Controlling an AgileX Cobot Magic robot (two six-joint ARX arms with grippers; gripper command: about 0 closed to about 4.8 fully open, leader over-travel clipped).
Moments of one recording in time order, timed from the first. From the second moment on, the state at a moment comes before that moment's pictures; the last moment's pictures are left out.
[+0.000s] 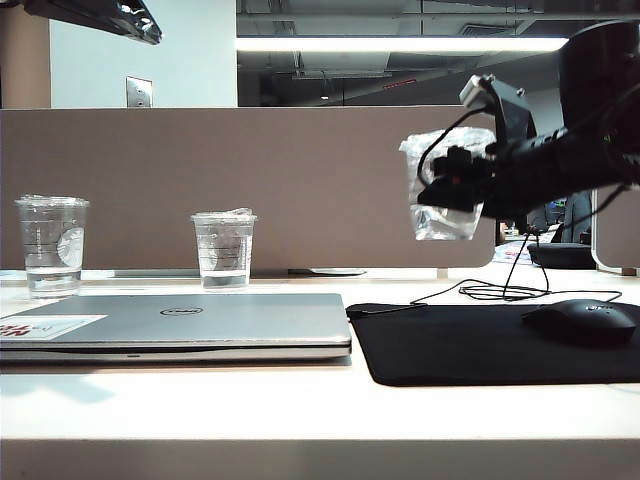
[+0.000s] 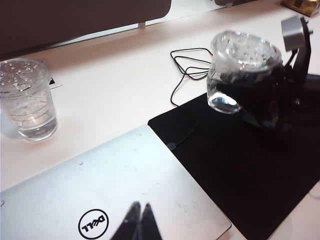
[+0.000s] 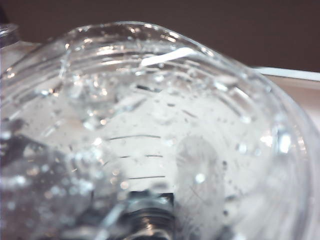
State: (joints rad) left arm -0.40 0.98 0.90 -0.28 0.24 0.03; right arm 0.21 1.77 0.76 0.89 -0.33 0.06
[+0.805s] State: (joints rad) left arm -0.39 0.98 0.90 -0.28 0.24 0.03; right arm 0.29 1.94 0.62 1.09 -0.33 0.05
